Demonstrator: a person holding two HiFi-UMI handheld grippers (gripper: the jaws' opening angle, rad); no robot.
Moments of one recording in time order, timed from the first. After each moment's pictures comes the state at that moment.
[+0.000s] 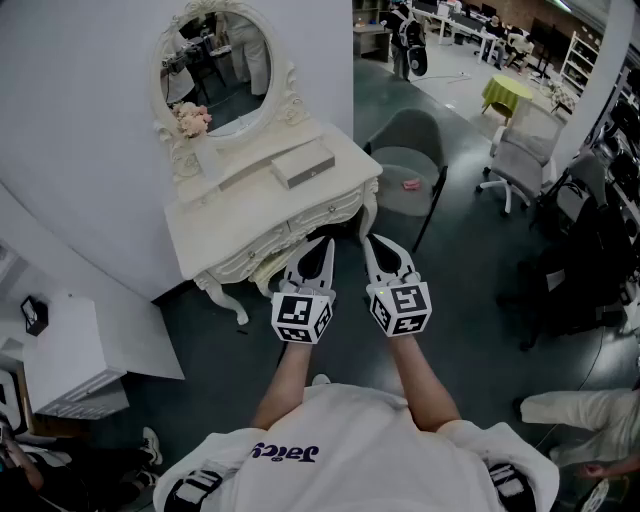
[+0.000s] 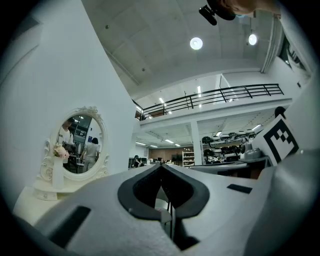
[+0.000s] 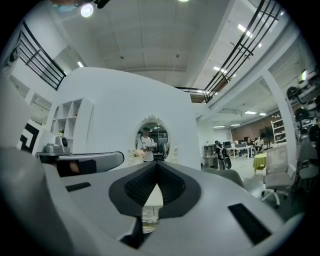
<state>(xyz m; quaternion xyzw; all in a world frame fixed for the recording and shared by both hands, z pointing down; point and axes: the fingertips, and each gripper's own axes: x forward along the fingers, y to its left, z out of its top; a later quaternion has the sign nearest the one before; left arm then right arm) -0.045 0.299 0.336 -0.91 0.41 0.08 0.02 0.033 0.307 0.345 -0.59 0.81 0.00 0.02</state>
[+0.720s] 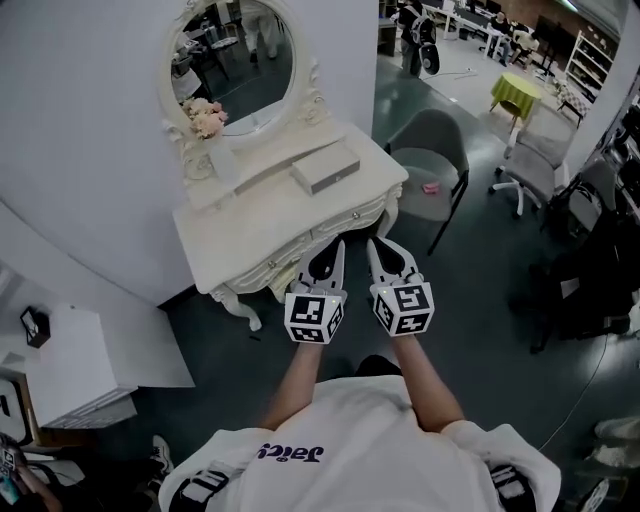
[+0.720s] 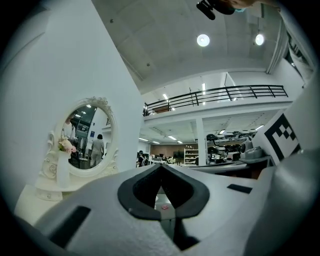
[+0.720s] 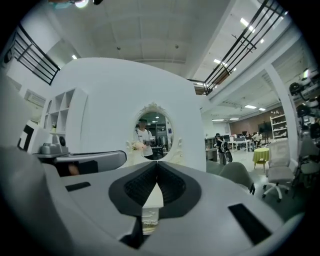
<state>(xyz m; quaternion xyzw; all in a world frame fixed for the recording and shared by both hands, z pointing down) -0.118 0.207 0.366 -0.91 0.42 0.07 0.00 -0.049 0.213 0.376 -0.60 0.80 -0.04 -0.01</state>
